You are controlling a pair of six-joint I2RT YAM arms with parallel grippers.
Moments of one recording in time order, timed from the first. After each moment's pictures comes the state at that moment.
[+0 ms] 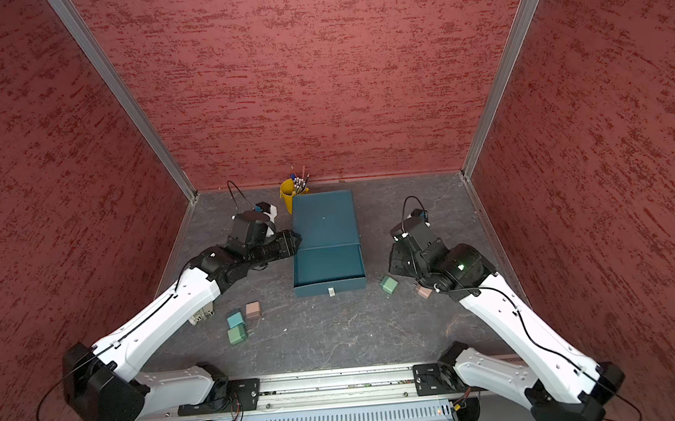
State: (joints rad) left arm -0.58 1.29 1.12 -0.53 -0.03 -0.63; right arm 0.71 1.06 1.32 -1.13 0.25 0.76
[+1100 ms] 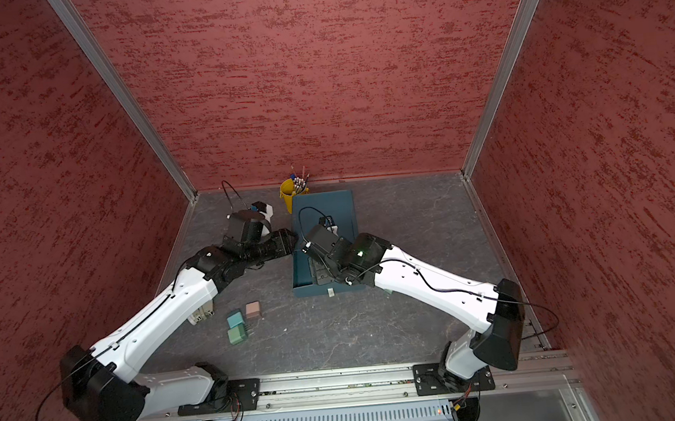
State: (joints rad) left arm -0.54 1.28 1.11 -0.53 0.00 -0.62; right arm 1.01 1.52 1.53 -1.02 0.25 0.73
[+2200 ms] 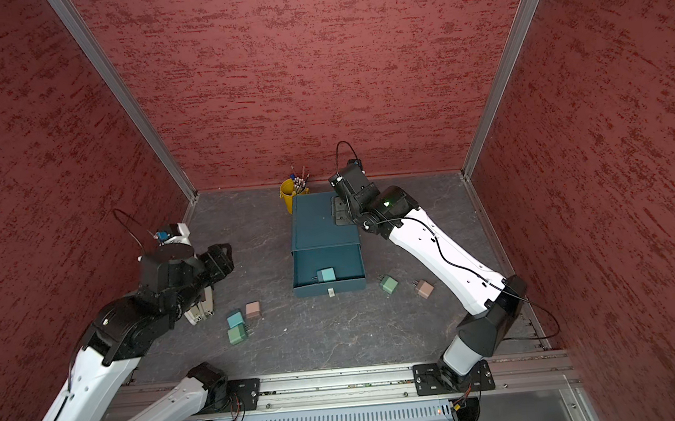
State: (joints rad) left arm -0.52 0.76 1.12 -1.05 -0.45 -0.76; right arm 0.67 1.62 1.83 -1.02 0.28 0.55
